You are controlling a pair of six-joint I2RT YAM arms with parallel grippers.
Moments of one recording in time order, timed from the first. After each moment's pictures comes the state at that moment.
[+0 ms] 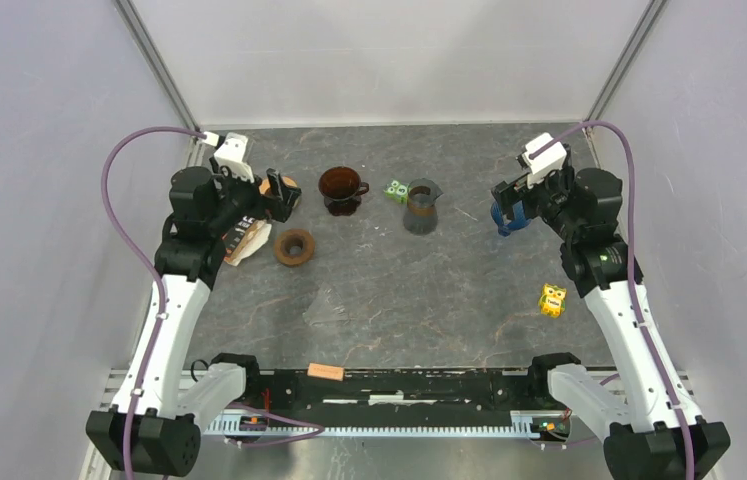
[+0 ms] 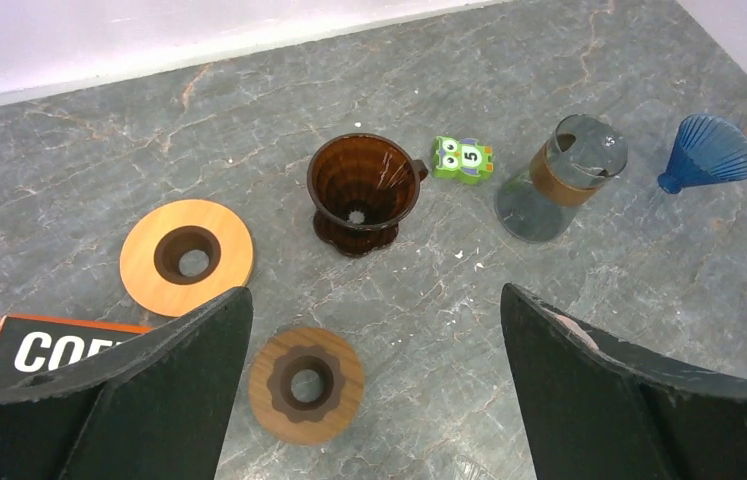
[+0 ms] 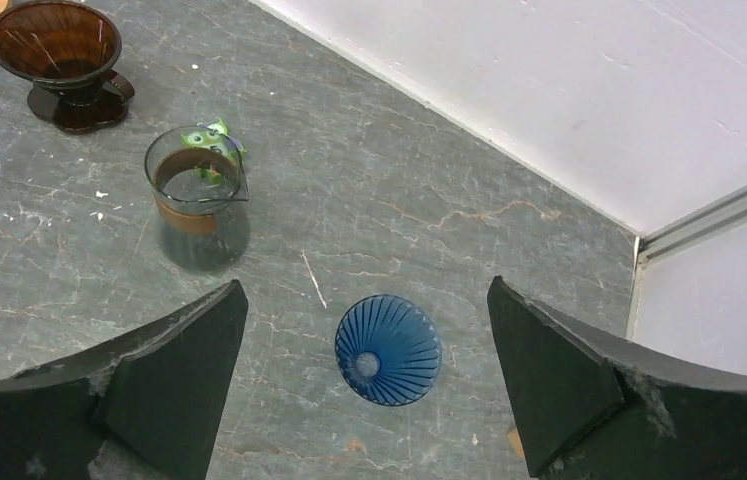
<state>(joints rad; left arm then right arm) -0.08 0.97 1.01 -0.30 0.36 -0.03 0.13 0.93 0.98 -0.27 -0.26 -0.35</state>
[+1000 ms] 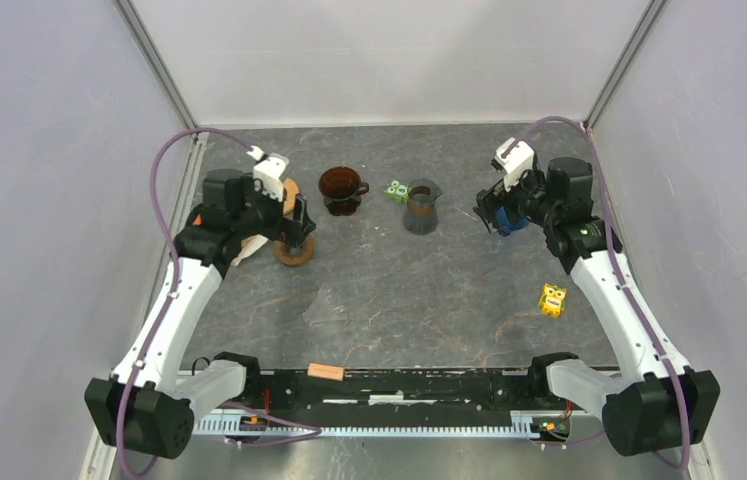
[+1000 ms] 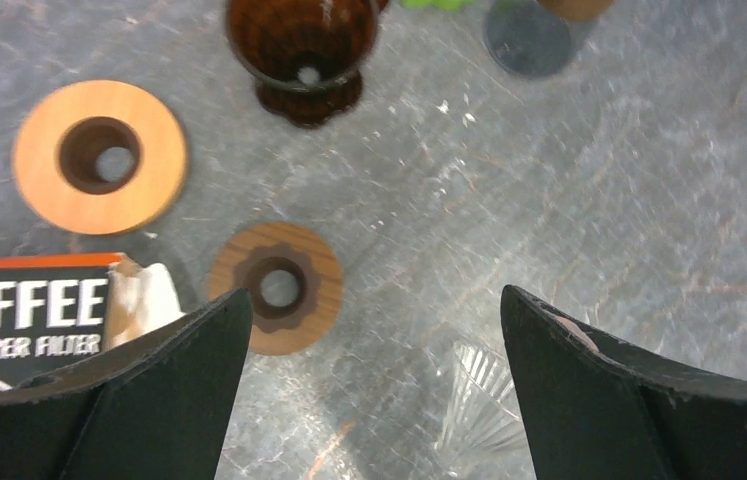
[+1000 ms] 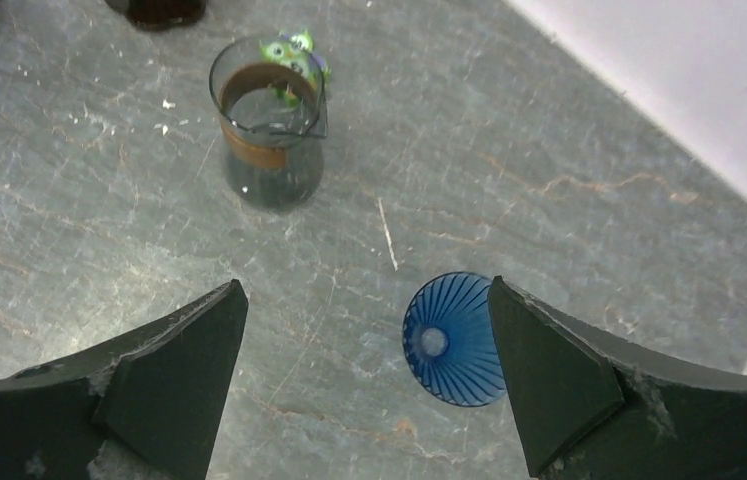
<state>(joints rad) -0.15 1.03 1.00 -0.51 0.37 0.11 0.16 1.07 0.99 -0.34 -0.38 -0.41</state>
